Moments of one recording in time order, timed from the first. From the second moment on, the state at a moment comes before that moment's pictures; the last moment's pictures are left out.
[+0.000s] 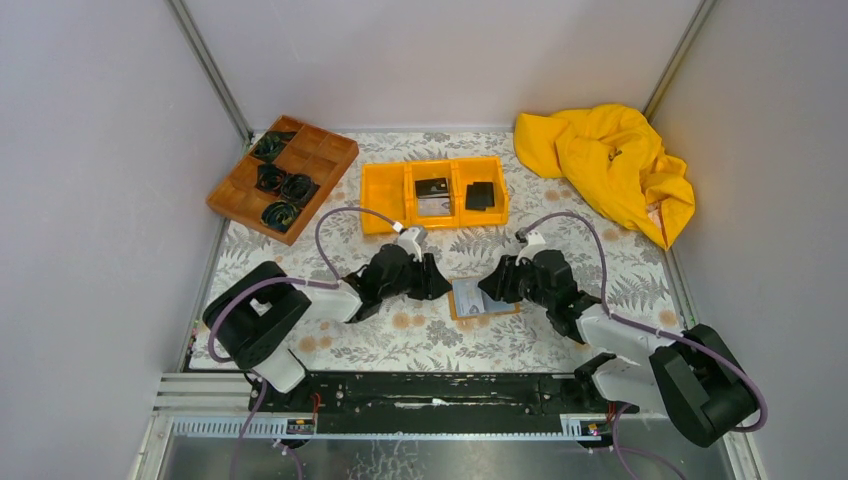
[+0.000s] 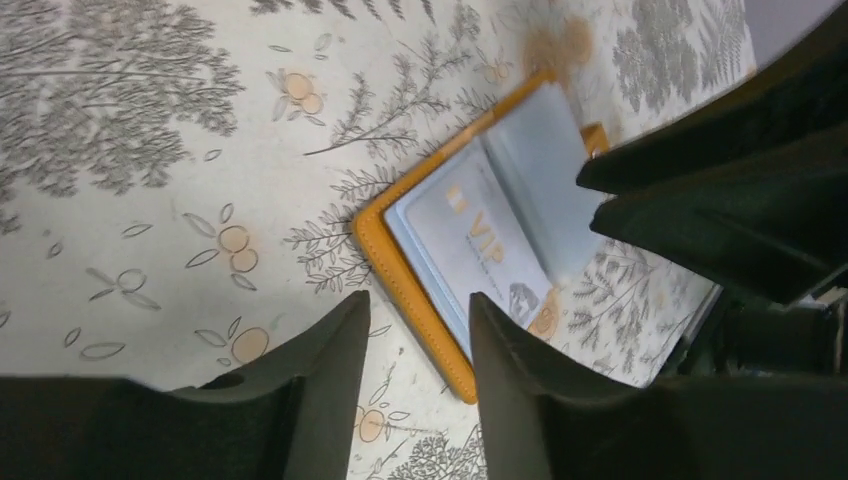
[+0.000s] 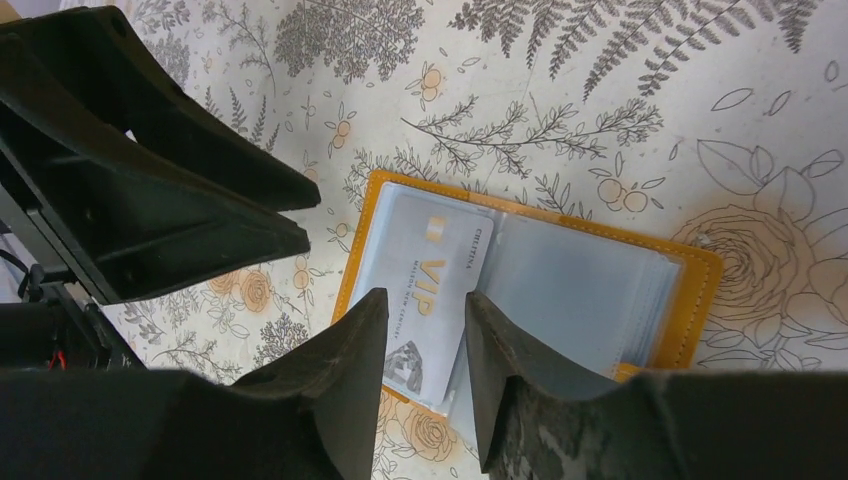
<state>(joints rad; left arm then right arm) -0.75 1.58 0.52 0.56 0.16 -0.69 0.52 1.14 0.28 0.36 -0.24 0.51</state>
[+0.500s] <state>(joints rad) -0.76 1.63 0.53 0.65 0.34 -0.70 0.52 1.27 0.31 0.36 -0.30 0.53</state>
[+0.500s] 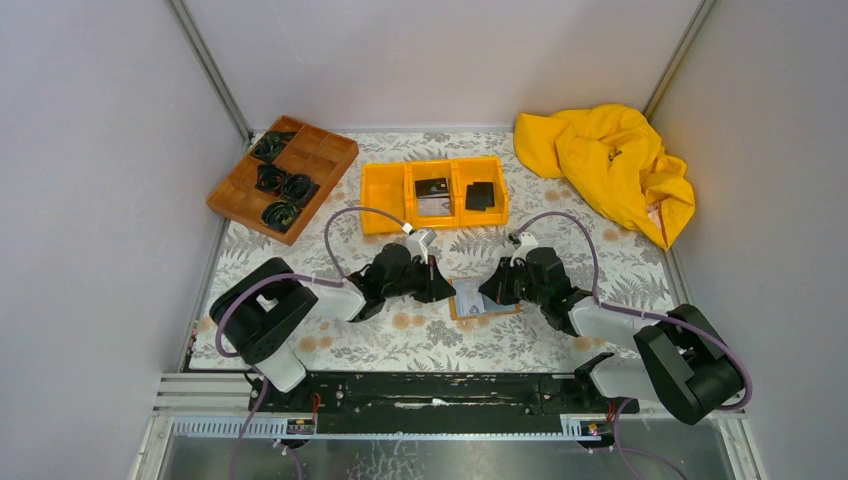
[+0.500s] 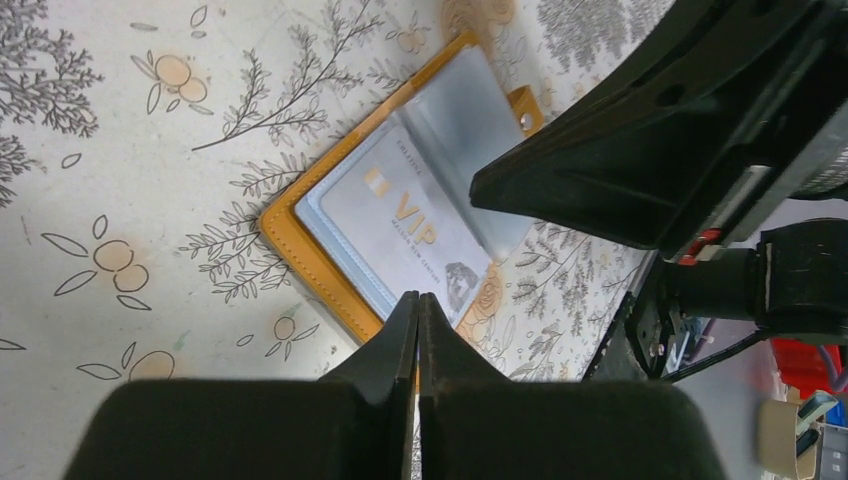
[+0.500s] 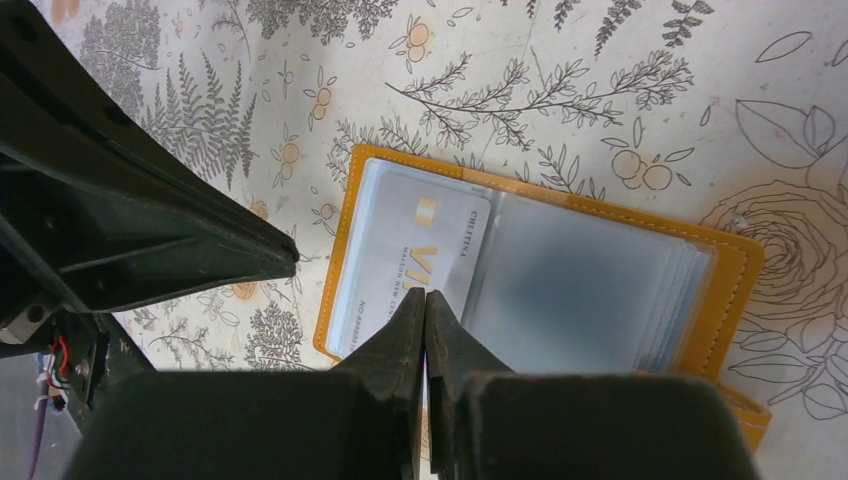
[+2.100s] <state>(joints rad) -0.77 1.77 0.70 0.41 0.30 -0.66 0.51 1.37 0.37 0.33 -0.28 0.53</state>
